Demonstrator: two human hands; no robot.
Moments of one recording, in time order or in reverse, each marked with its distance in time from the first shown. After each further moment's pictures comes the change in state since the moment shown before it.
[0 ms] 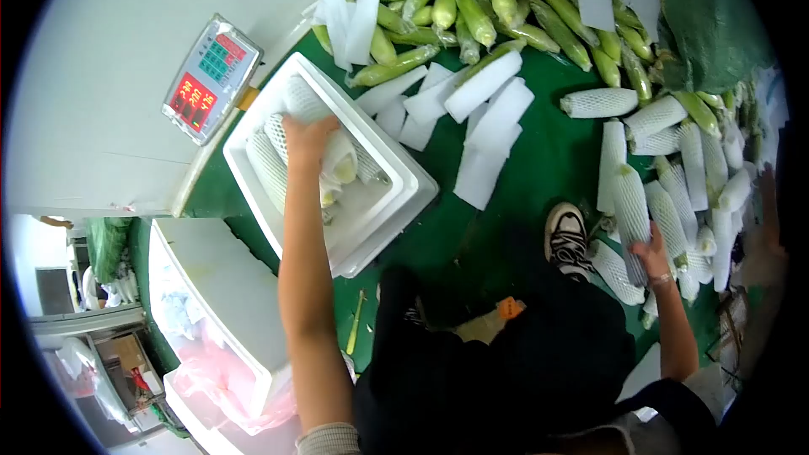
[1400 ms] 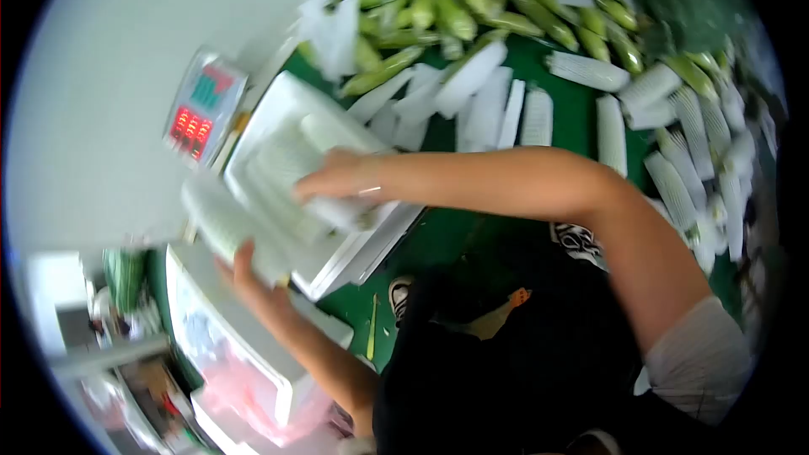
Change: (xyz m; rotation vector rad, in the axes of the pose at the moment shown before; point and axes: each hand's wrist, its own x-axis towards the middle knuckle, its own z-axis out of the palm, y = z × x) left_hand -0.150 0.026 -0.118 -0.578 0.458 0.019; right_hand -0.033 -0.458 0.240 0.562 -1.227 -0.255
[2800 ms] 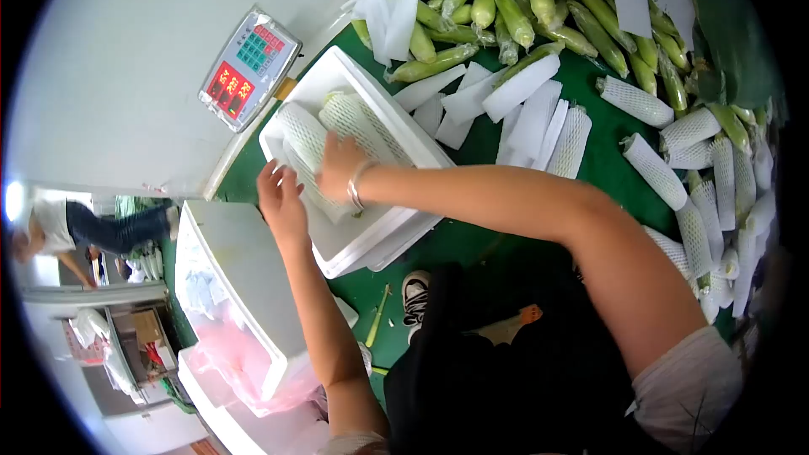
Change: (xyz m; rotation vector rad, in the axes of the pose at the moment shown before) left_hand 0.058 -0.055 0.020 0.330 -0.237 0.137; right_hand 0.088 0.038 0.054 -0.835 0.390 -0.120
